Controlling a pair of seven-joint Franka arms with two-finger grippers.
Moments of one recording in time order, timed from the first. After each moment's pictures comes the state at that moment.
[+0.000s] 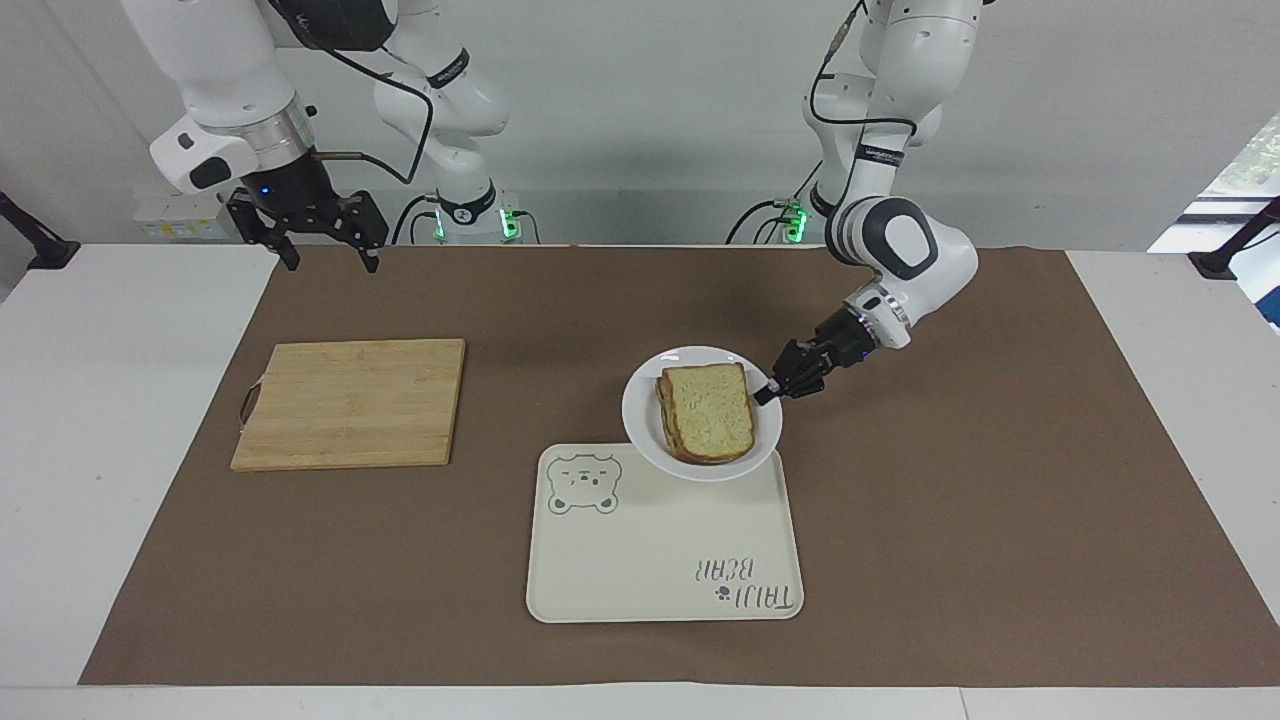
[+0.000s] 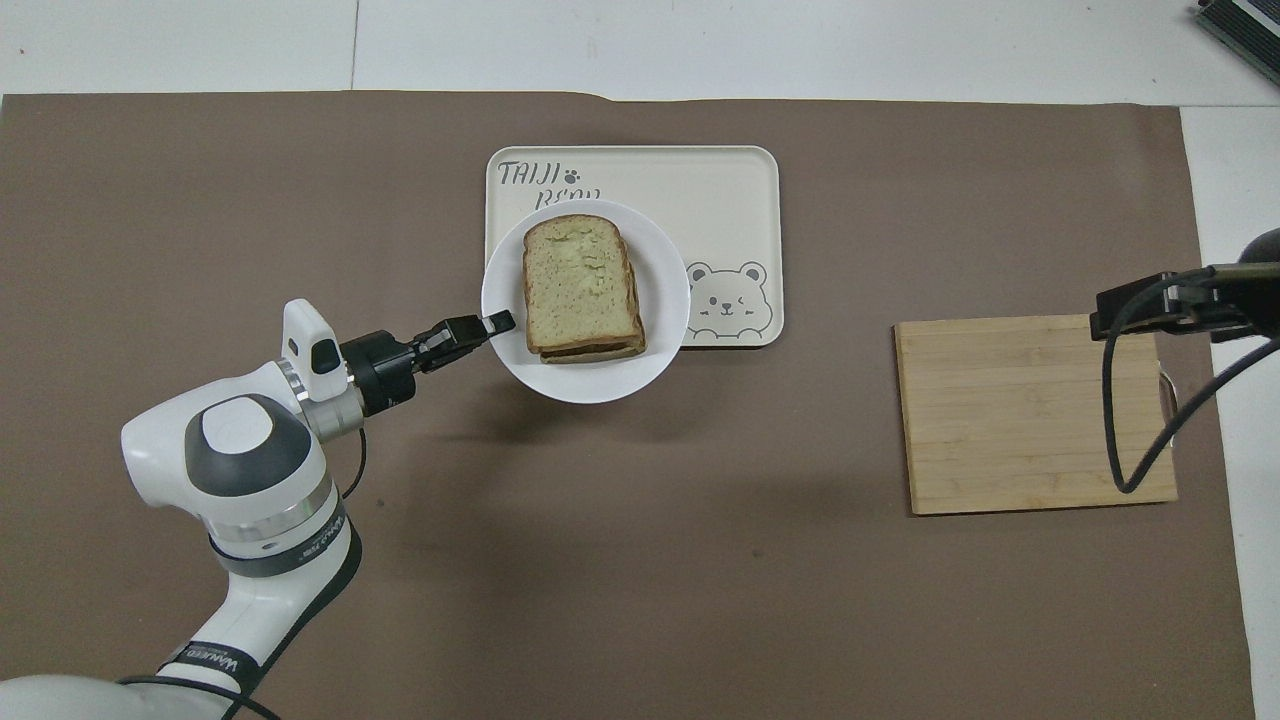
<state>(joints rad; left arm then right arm) -0.40 0.15 0.07 -2.19 -1.78 2.45 0.80 -0.15 0.02 0.16 -1.51 -0.02 1.52 0.05</state>
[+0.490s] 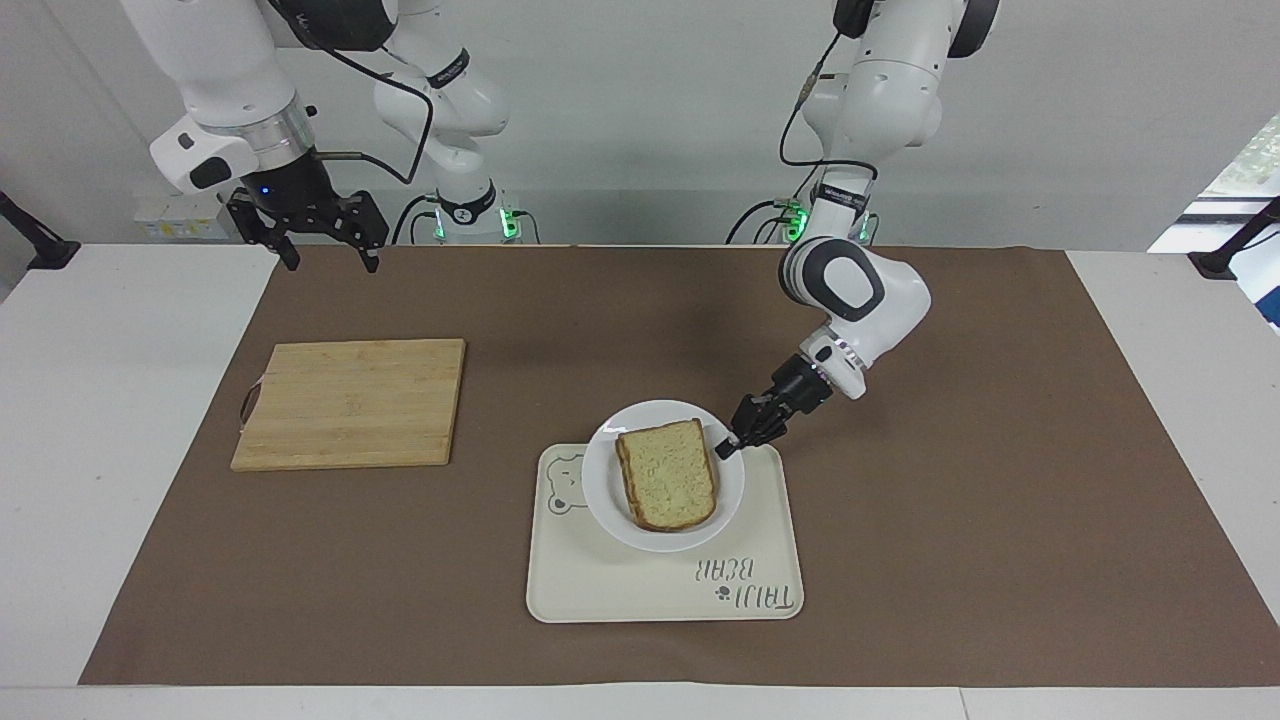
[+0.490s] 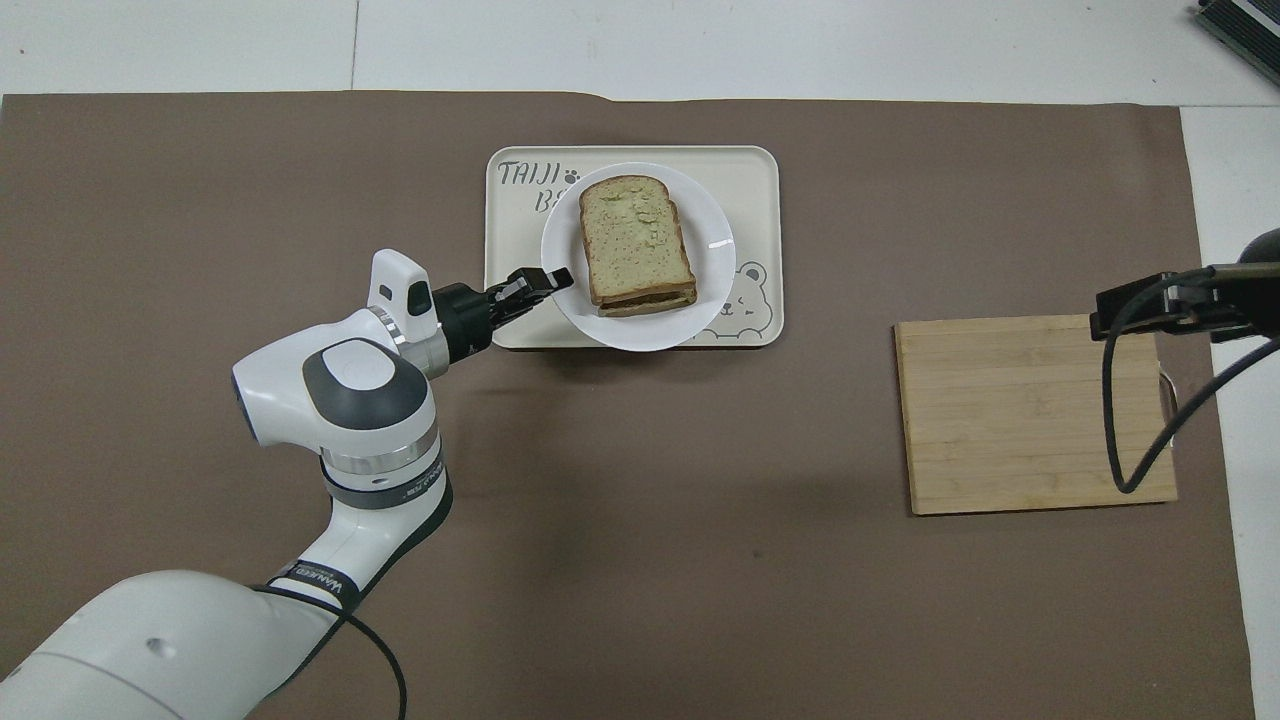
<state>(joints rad) -0.40 0.38 -0.05 -1.93 -1.78 2.63 0.73 -0.15 0.02 0.16 -1.51 -0.02 1.52 0.05</state>
